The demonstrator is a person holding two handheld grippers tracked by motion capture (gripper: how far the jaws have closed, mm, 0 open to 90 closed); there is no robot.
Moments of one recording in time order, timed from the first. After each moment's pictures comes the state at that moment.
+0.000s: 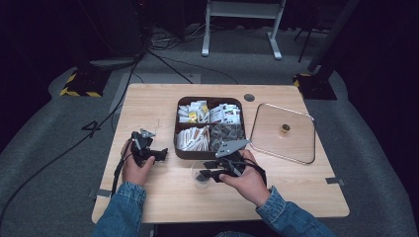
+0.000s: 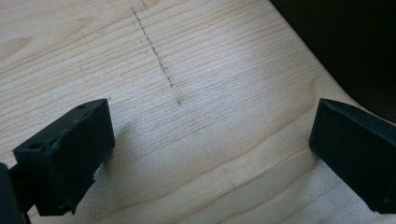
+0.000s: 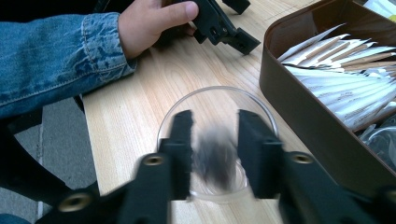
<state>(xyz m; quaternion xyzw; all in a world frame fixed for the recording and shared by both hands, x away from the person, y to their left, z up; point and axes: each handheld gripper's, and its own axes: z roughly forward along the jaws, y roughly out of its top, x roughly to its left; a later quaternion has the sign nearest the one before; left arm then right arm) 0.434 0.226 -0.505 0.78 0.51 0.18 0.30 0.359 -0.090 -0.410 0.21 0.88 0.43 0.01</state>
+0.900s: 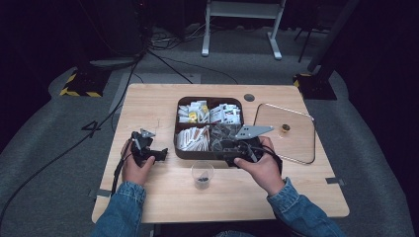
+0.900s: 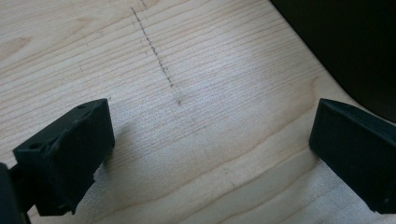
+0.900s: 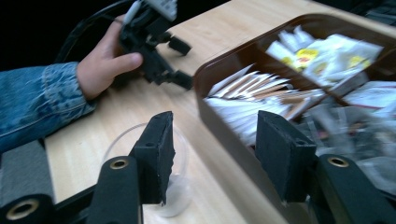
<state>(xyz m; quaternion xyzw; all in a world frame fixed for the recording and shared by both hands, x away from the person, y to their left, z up) 0.434 0.226 -0.505 0.78 0.51 0.19 0.30 0.382 -0.130 -0.378 0.26 0.84 0.47 0.08</state>
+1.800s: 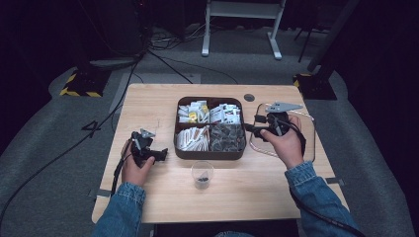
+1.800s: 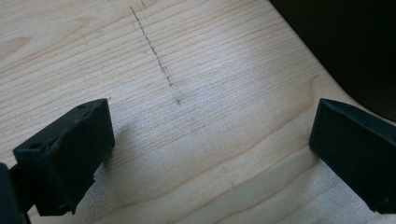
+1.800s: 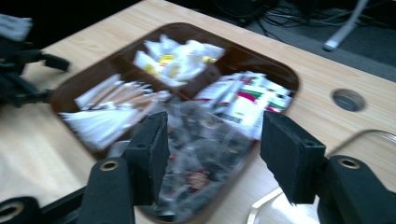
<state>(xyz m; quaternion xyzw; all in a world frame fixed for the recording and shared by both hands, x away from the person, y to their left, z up) 0.433 0.226 -0.505 0.78 0.51 0.18 0.30 0.451 -0.208 -0.368 0.36 0.81 0.44 0.18</state>
